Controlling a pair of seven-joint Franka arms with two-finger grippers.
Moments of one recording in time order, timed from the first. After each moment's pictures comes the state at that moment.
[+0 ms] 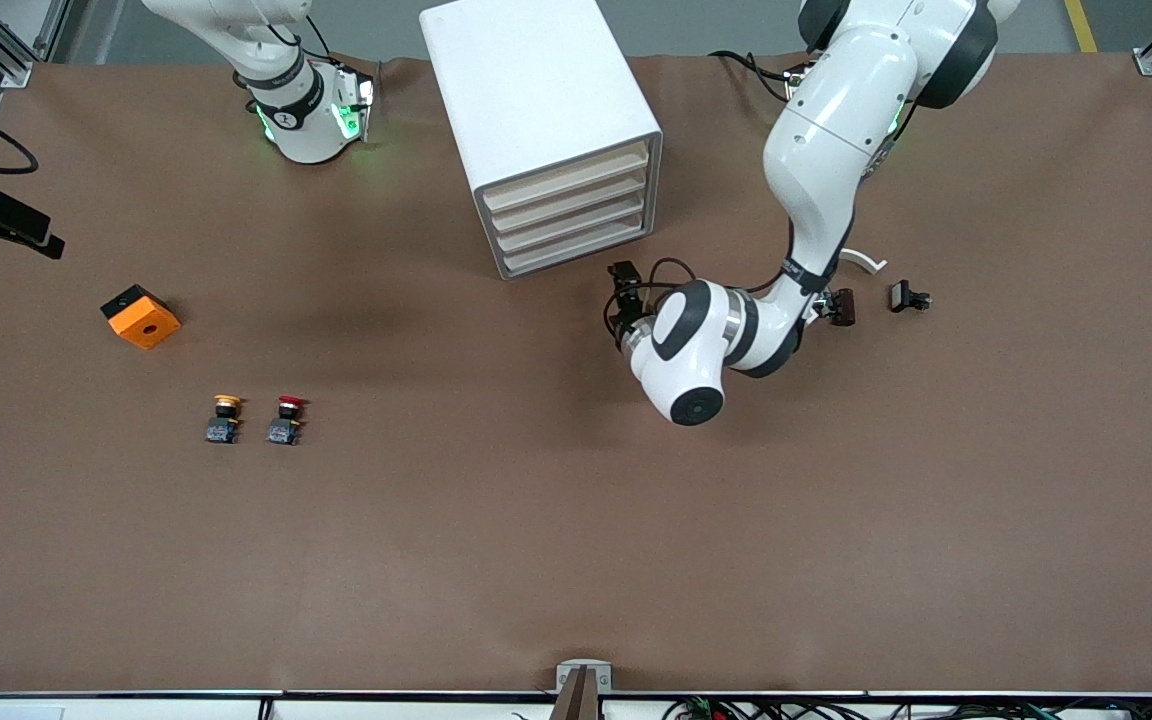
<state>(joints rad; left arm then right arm) -0.55 0.90 -0.10 -1.42 -0.68 1.66 -2.12 -0.06 -0.04 -0.06 -1.61 0.02 1.50 -0.03</state>
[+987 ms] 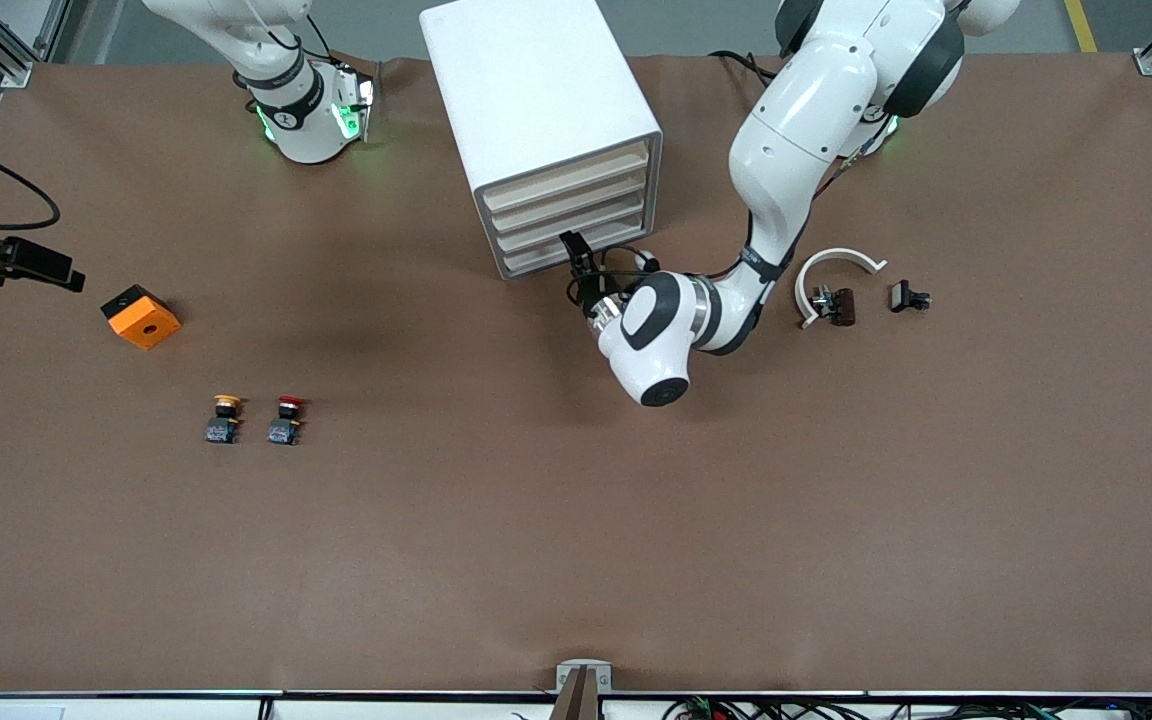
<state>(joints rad) -0.62 0.95 -0.10 -1.42 -0.91 1.58 -2.33 -0.08 0.06 -0.06 -1.60 0.02 1.52 -0.03</state>
